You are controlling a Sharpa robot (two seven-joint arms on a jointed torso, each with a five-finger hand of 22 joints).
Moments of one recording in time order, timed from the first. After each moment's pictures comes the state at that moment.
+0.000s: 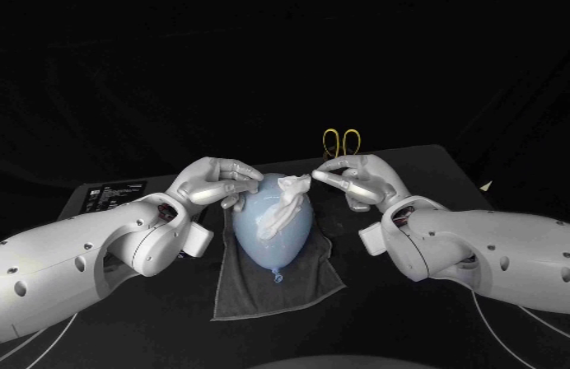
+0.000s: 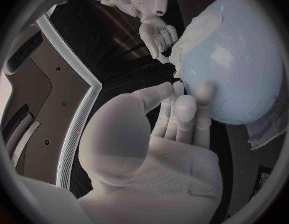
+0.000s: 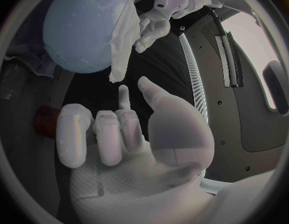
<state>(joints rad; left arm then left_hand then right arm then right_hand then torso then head) 1.13 -0.85 -0.04 1.60 -0.36 -0.26 0.29 1.32 -0.12 0.73 -0.19 0.05 0.83 0.19 0.52 0.26 0.94 0.10 0.73 0.33 1.26 0.02 1.25 0.90 0.17 0.96 0.12 1.15 0.72 1.12 -0.99 -0.14 1.80 -0.43 -0.77 0.31 1.05 -0.12 0.38 -0.03 0.05 0.88 0.11 0.41 0.54 1.47 0.03 1.51 1.31 1.46 -0.04 1.57 1.31 0.02 1.47 0.05 1.40 1.31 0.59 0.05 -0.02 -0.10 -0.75</state>
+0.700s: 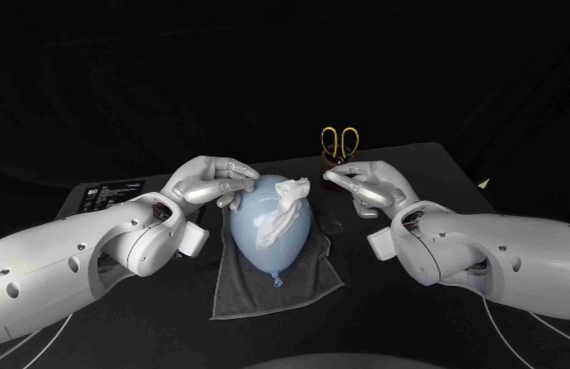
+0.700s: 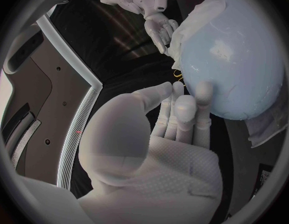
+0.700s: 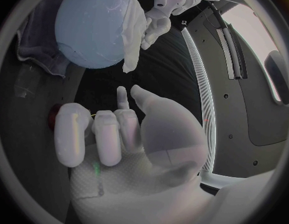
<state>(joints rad) 1.13 -0.85 -0.04 1.60 -0.36 -0.26 0.30 1.32 -0.12 0.73 -0.19 0.05 0.83 0.19 0.52 0.26 0.94 0.10 0.73 0.32 1.26 0.02 1.25 0.90 0.17 0.96 0.12 1.15 0.72 1.10 -1.02 -0.14 1.81 -0.35 -0.73 0.32 1.14 0.00 0.39 0.03 0.05 0.89 0.13 0.30 0.49 1.47 0.04 1.50 1.31 1.46 -0.02 1.57 1.31 0.04 1.46 0.08 1.38 1.31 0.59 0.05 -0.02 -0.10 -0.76</state>
